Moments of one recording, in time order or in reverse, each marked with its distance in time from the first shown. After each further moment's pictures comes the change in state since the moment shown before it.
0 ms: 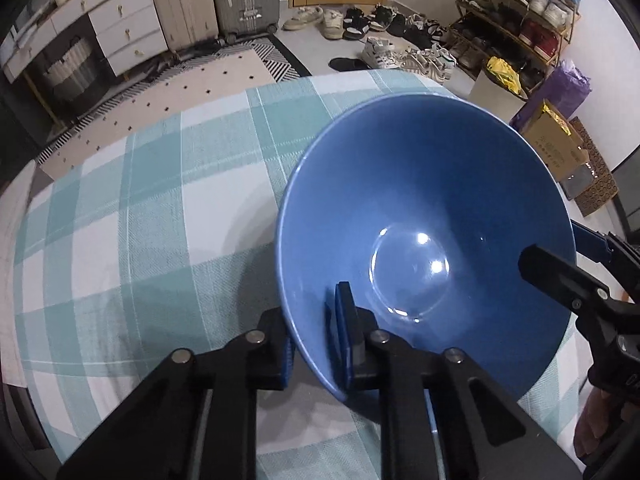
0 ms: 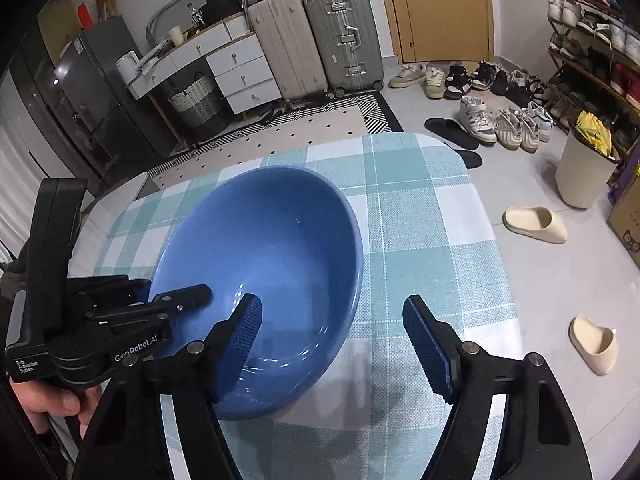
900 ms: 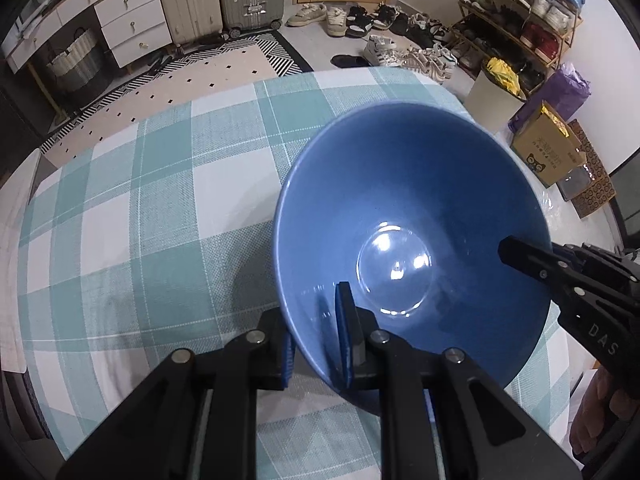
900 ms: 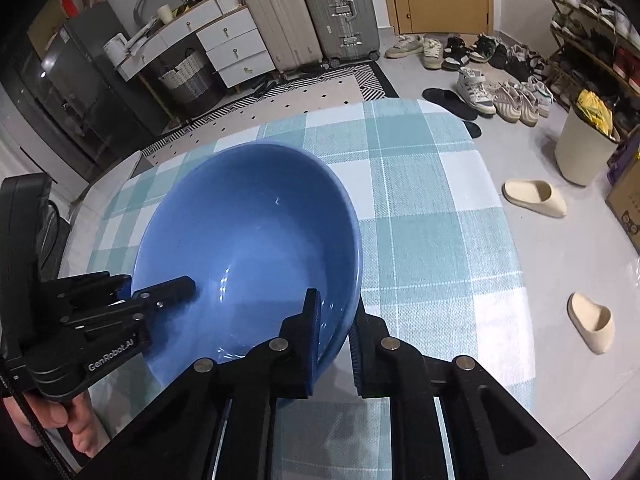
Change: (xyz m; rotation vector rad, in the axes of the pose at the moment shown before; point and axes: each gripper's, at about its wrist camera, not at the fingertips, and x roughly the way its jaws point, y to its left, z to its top) left arm -0.019 0.000 -0.014 -0.018 0.006 -0.006; right arm 0.009 0.007 -0.005 0.025 0.122 -0.012
